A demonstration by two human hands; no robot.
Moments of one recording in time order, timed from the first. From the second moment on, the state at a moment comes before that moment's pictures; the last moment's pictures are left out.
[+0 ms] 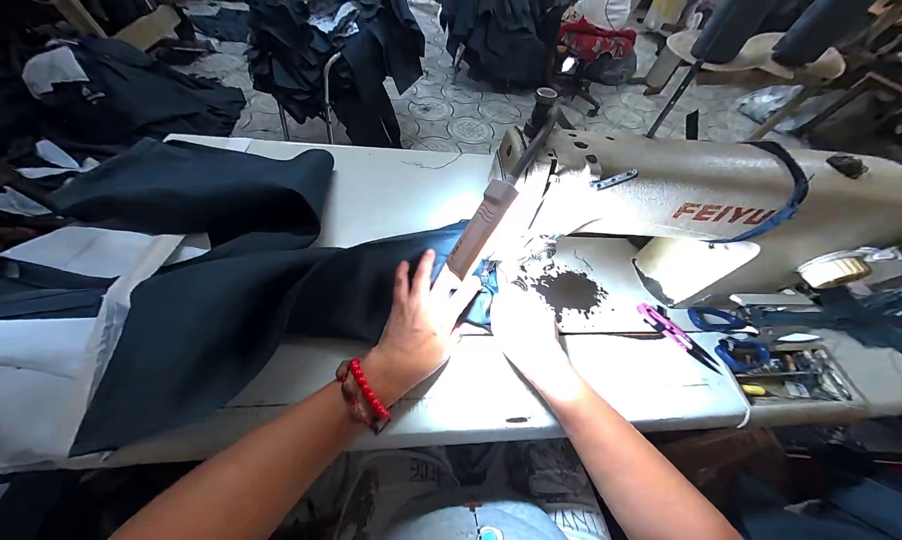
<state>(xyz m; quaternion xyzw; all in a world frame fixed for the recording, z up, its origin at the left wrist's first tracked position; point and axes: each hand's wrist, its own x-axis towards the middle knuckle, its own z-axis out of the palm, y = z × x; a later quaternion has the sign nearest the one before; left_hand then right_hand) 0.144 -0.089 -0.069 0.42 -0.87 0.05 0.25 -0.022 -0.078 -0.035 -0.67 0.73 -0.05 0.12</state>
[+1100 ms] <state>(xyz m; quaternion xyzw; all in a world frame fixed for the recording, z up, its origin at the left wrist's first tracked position) 0.206 -0.108 -0.013 0.34 -0.94 -0.04 0.05 -0.064 -0.010 -0.089 -0.79 0.47 -0.40 0.01</state>
